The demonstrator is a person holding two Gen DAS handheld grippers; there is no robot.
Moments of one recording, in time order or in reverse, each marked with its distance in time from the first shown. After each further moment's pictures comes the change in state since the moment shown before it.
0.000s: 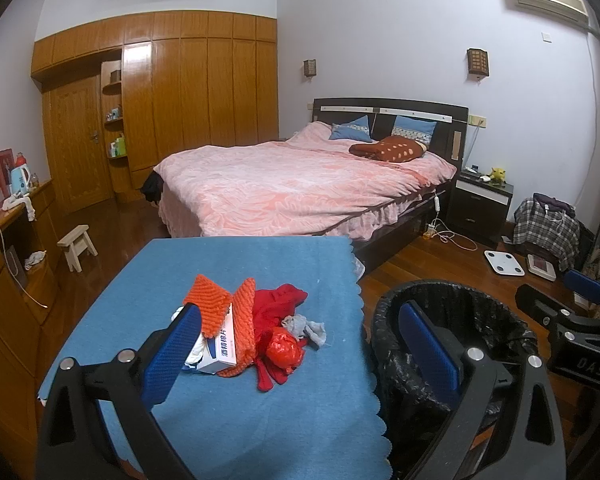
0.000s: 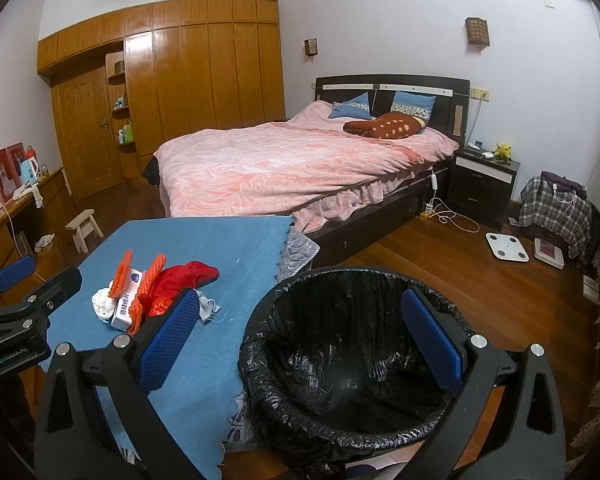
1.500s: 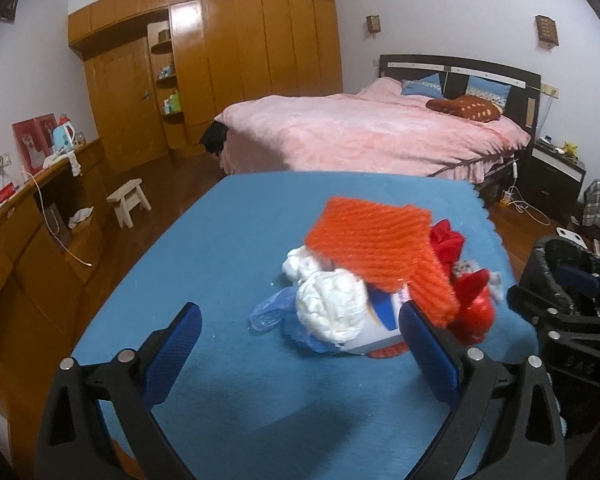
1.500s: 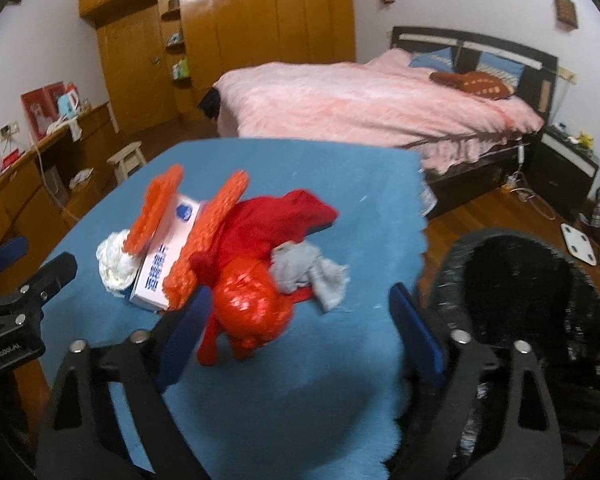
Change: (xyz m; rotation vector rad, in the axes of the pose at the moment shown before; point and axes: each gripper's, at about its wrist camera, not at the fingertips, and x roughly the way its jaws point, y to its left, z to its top) left arm 0.111 0.141 -0.062 -0.049 0.164 0.220; right arm 0.179 0.152 -0.048 -0.121 0.225 0.213
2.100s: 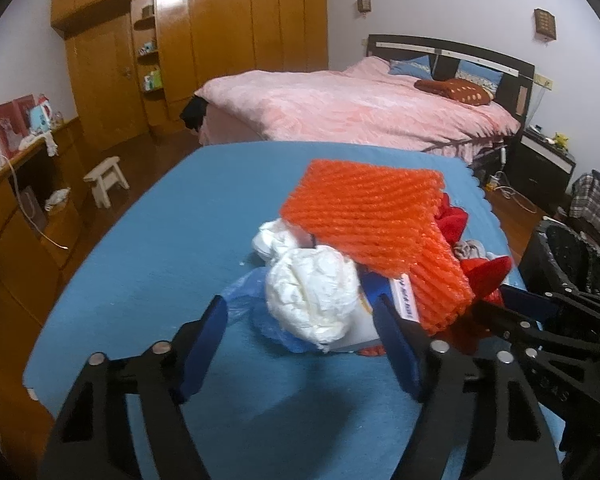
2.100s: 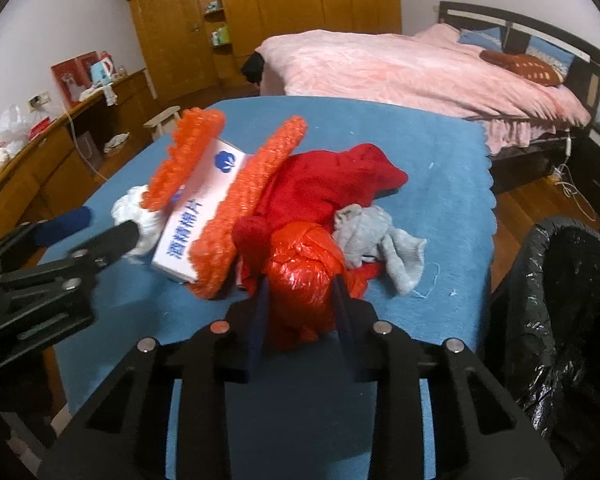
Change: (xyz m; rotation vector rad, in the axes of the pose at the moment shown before) left arm 0.042 -0.004 -0.005 -0.009 0.086 -0.097; right arm 0.029 0.024 -0.008 -0.073 0.099 0.144
